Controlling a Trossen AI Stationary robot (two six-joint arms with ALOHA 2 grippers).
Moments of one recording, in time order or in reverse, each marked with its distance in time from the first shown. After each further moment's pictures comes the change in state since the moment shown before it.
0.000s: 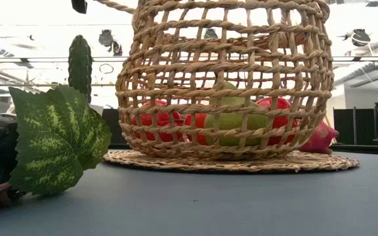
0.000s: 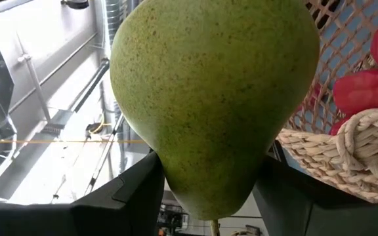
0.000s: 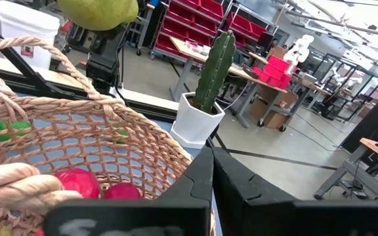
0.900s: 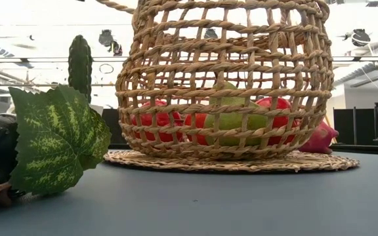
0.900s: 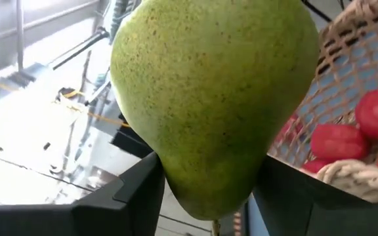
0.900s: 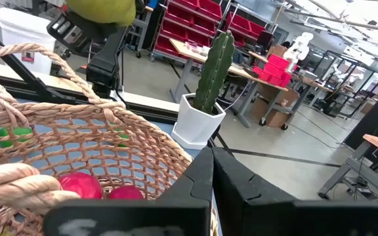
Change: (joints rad) left arm 0.000 0.000 0.000 0.000 0.000 -0.336; right arm 0.000 0.000 0.000 0.005 0.000 0.027
